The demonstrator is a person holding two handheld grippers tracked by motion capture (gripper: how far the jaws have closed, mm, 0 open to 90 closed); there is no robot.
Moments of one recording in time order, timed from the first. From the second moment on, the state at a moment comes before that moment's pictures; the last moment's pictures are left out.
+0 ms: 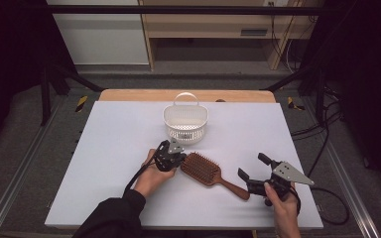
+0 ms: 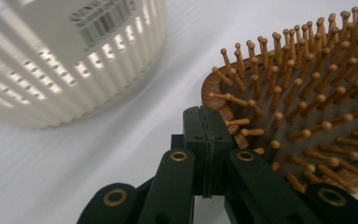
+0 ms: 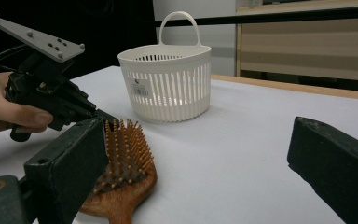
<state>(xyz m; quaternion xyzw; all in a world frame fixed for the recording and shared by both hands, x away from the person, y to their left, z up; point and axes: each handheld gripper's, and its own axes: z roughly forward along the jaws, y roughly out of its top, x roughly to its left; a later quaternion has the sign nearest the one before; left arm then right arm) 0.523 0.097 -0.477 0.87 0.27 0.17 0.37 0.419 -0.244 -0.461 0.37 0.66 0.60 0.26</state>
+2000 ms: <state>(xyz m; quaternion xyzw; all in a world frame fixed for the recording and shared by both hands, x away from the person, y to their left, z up) 0.445 0.190 -0.453 0.76 0.32 0.29 0.49 0.414 -0.242 -0.452 0.39 0.68 0.54 0.30</state>
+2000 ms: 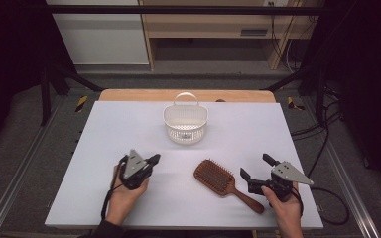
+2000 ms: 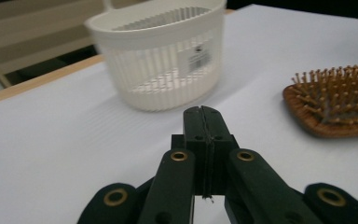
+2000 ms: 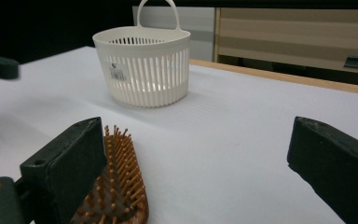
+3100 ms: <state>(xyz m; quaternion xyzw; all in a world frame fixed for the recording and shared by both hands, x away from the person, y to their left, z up) 0.415 0.290 -0.466 0.65 0.43 0.36 0.52 0.406 -0.217 -0.411 0.34 0.87 0.32 0.17</state>
